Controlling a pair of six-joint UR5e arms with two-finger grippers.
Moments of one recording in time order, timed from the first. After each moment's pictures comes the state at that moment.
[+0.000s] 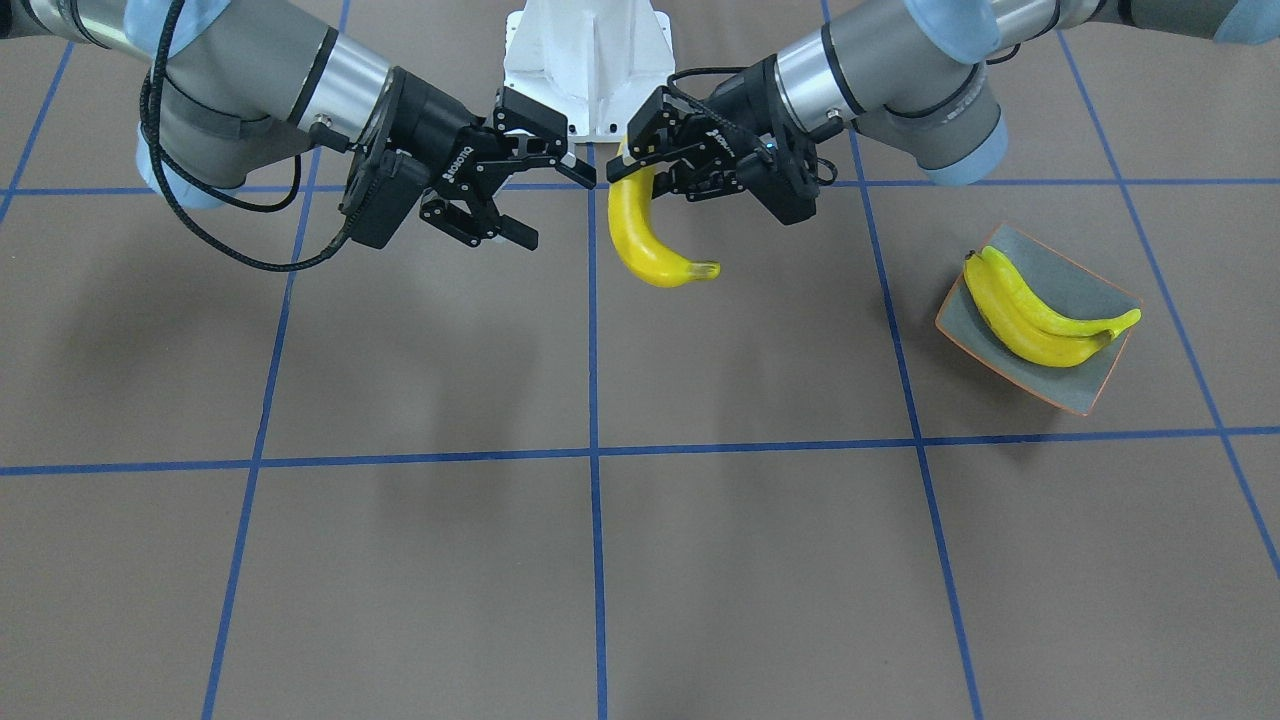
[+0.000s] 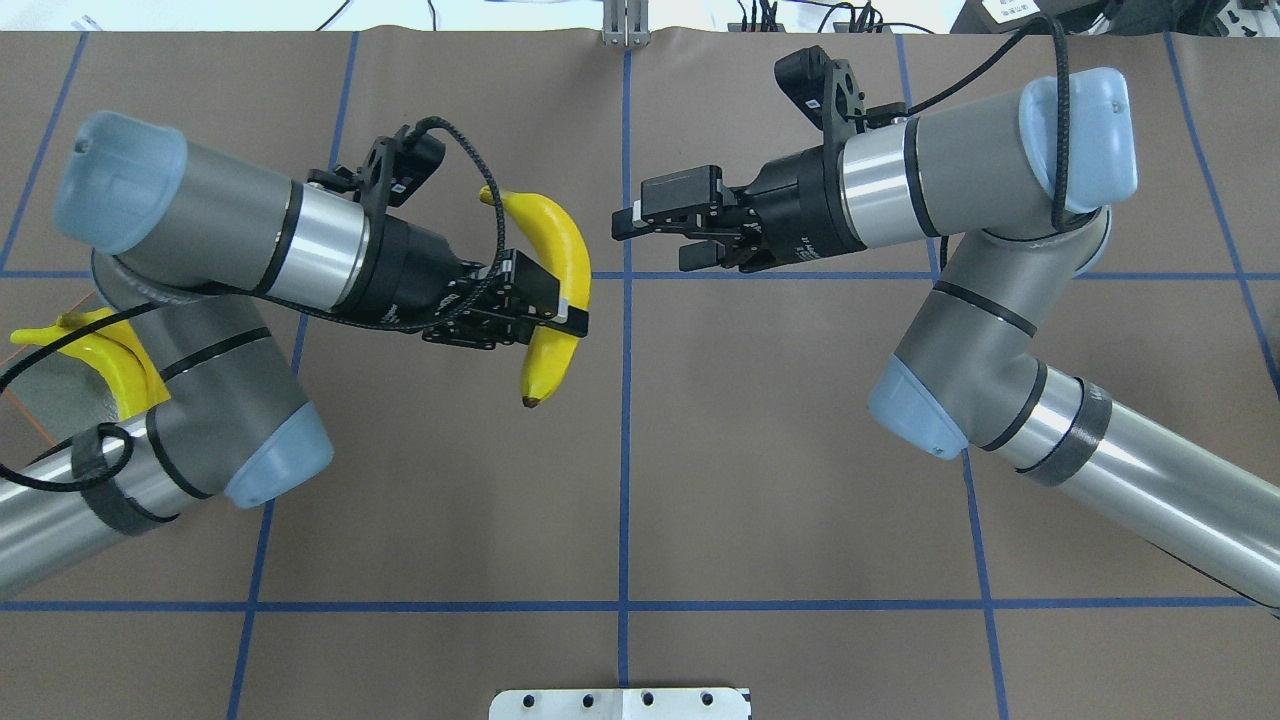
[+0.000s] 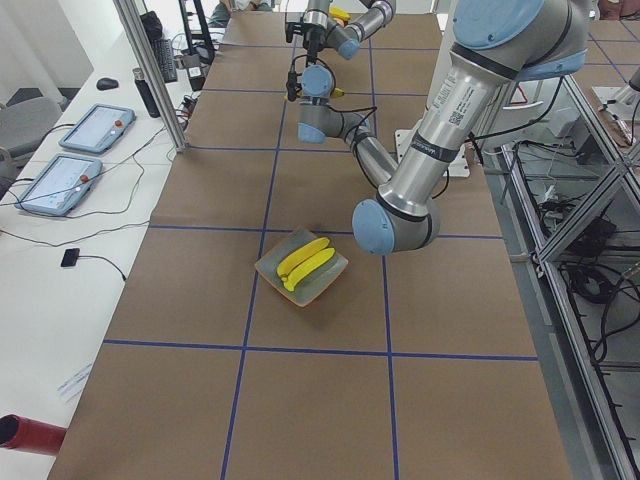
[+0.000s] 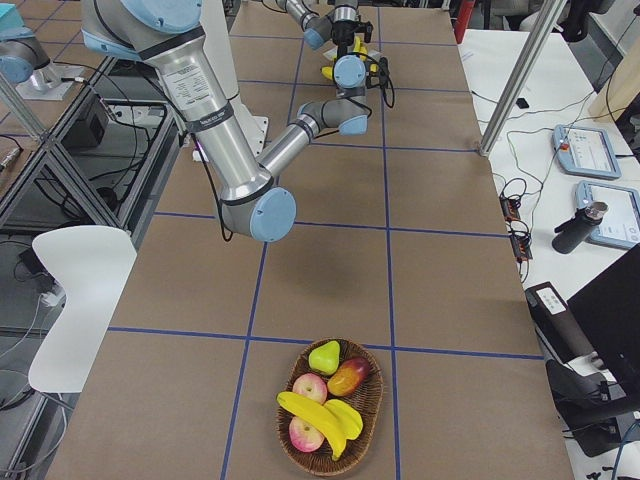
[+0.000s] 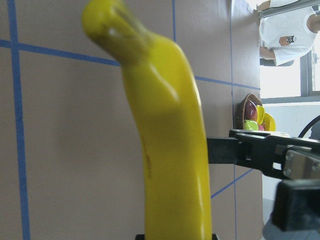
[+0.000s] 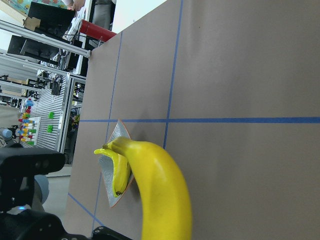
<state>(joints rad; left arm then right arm) -0.71 -2.04 -1.75 -2.59 -2.26 -1.63 0.75 -1.03 1.70 -0.52 2.16 1.55</state>
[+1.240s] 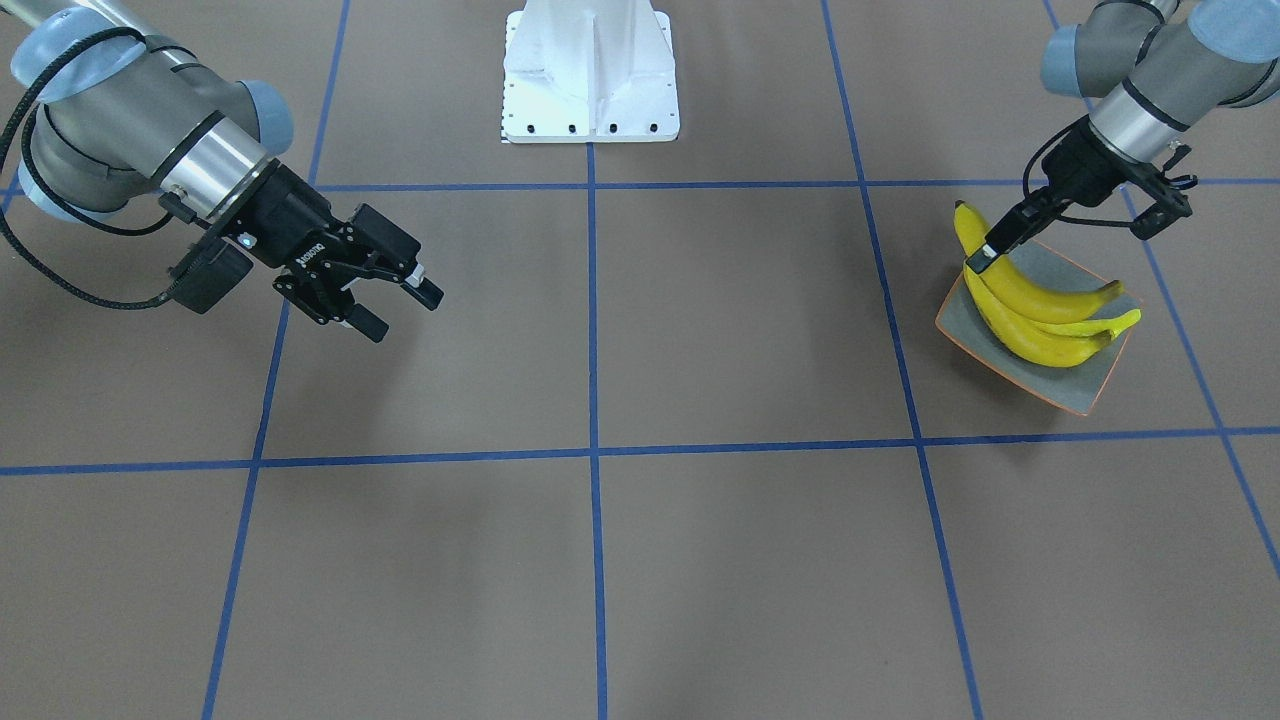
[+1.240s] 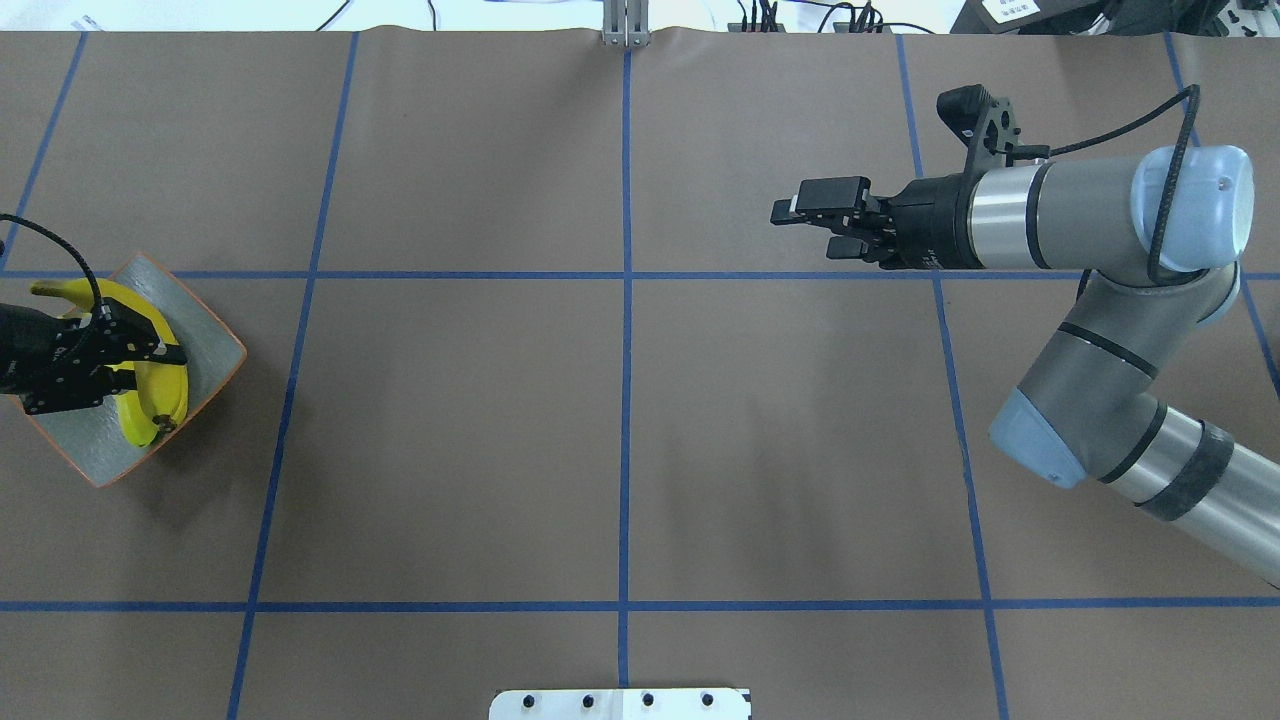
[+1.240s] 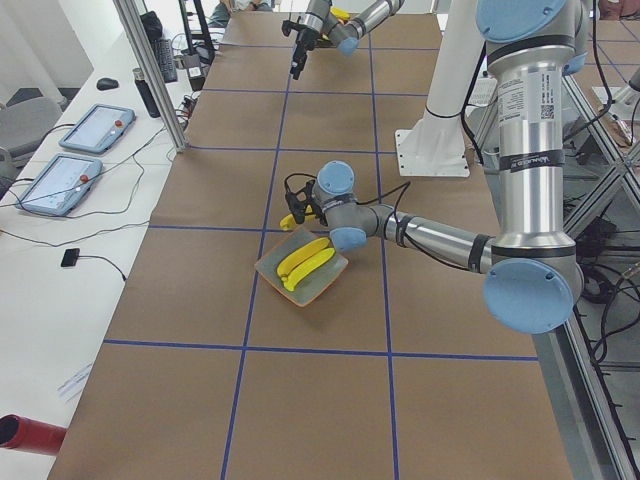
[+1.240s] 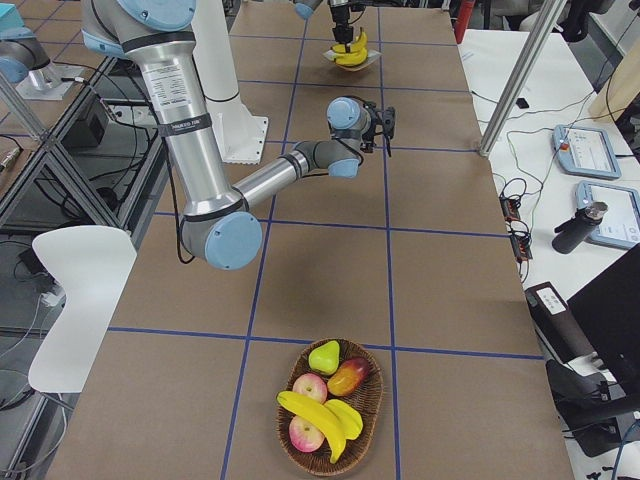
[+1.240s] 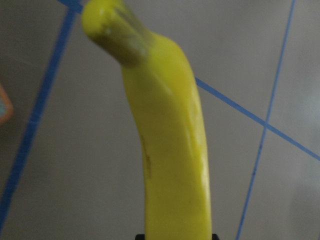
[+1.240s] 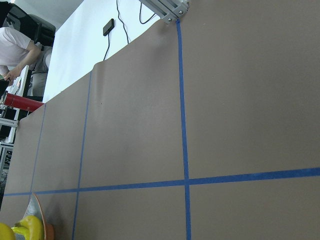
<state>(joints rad) -0.89 -1.45 -1.82 -2.51 -2.15 -1.75 0.79 -1.26 1.72 -0.52 1.98 1.54</state>
